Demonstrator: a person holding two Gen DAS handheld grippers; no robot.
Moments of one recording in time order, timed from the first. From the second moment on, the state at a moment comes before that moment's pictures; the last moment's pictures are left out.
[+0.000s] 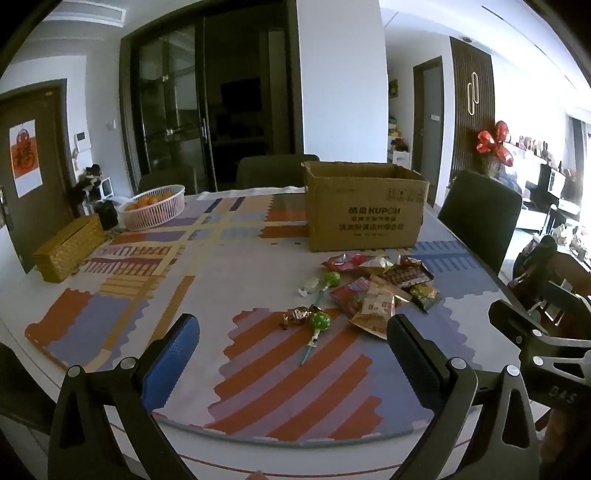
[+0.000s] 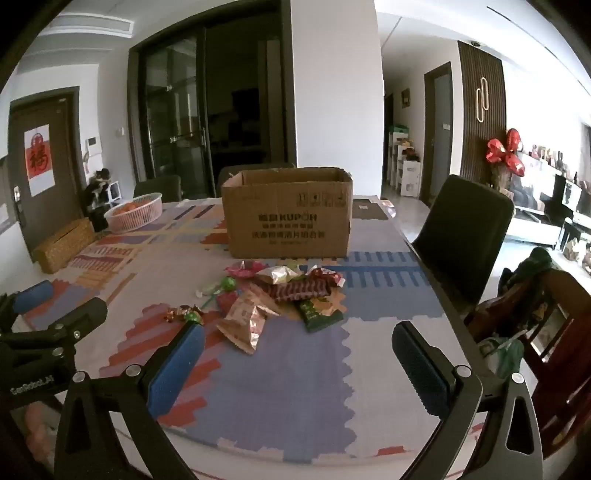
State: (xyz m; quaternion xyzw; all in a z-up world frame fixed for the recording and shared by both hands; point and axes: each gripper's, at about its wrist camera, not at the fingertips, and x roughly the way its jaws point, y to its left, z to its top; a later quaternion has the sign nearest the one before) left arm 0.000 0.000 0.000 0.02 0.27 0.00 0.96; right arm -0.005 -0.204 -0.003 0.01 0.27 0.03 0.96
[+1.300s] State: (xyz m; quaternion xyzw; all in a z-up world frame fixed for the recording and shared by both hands) left arm -0.008 0.006 0.005 0.01 0.26 0.00 0.97; right arm -0.011 -0.199 0.007 0.01 0.26 0.03 0.96
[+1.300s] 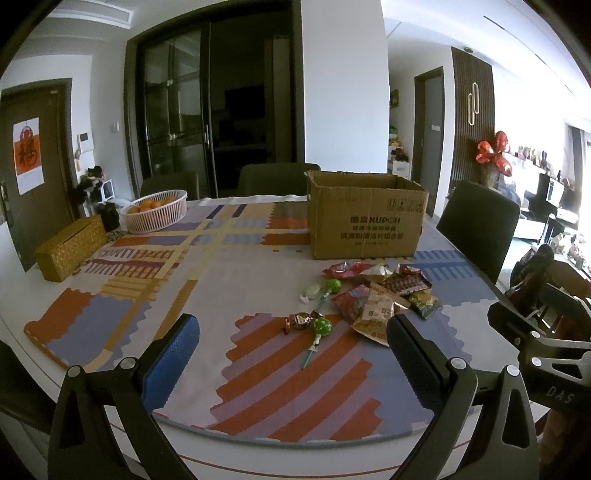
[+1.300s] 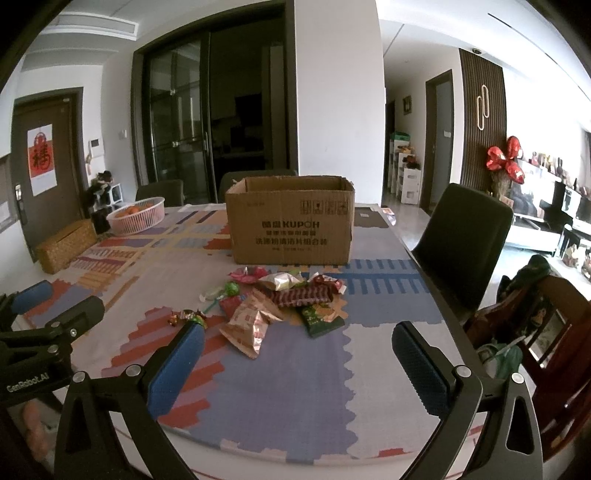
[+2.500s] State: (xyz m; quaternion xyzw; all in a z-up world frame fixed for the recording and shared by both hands) left arm -0.009 0.003 0.005 0.01 0.26 0.00 0.97; right arm -0.011 -0.198 0.009 0.01 0.26 0.03 0.97
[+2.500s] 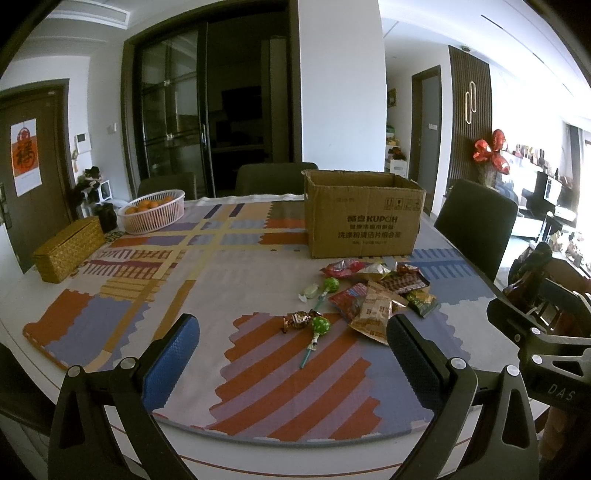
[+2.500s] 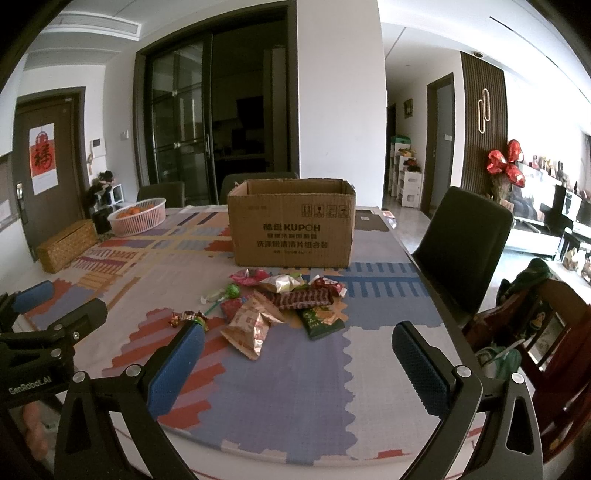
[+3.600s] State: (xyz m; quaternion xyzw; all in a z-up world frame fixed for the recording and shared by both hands) left arm 0.049 -0.001 -0.027 0.05 0.29 -0.05 0.95; right arm 0.057 -0.188 -0.028 0.01 0.31 0.08 0.95
